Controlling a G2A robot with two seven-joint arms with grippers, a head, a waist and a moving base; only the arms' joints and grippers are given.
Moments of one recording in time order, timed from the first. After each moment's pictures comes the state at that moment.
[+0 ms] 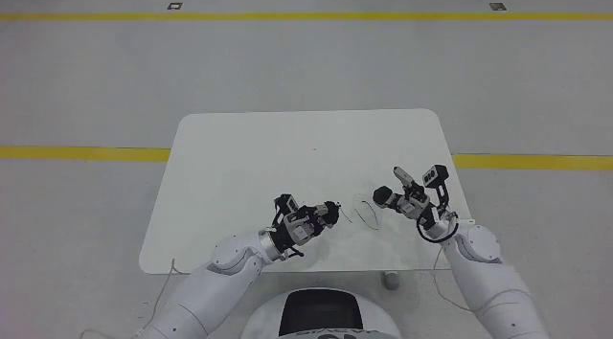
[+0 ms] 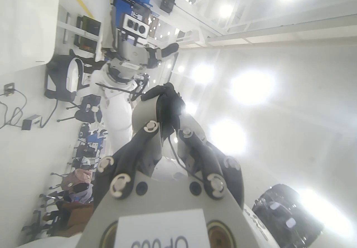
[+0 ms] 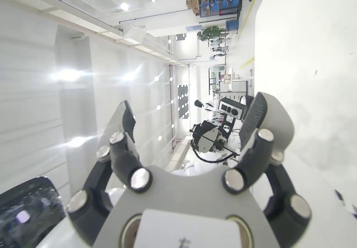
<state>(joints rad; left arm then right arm) 1.46 -1.22 -0.89 -1.36 -0.87 -0.18 -0.72 -1.57 -1.19 1.41 -1.30 0.57 -0.34 0.85</state>
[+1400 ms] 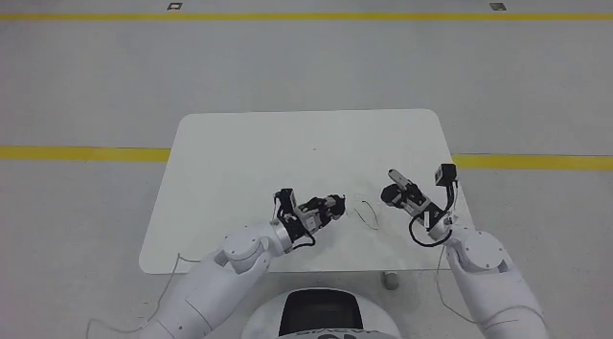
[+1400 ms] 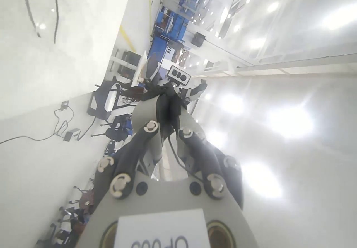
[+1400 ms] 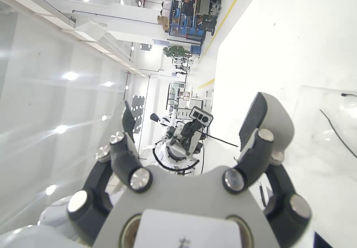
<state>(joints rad) 1.42 -1.22 -0.85 -1.47 -0.70 -0.03 -0.42 -1.66 -1.20 1.46 -1.45 0.23 -0.34 0.64</state>
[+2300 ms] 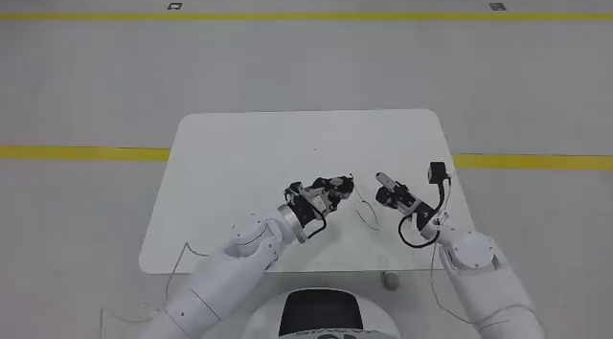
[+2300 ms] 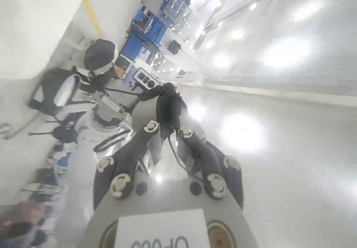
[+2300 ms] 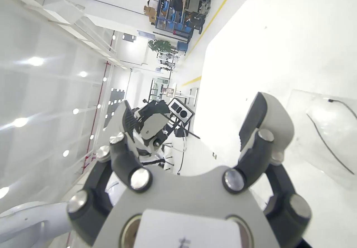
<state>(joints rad) 1.38 -1.27 -0.85 -1.50 -1.12 0.09 -0.30 -1.64 -1.21 1.41 -1.47 0.13 -0.34 0.61</state>
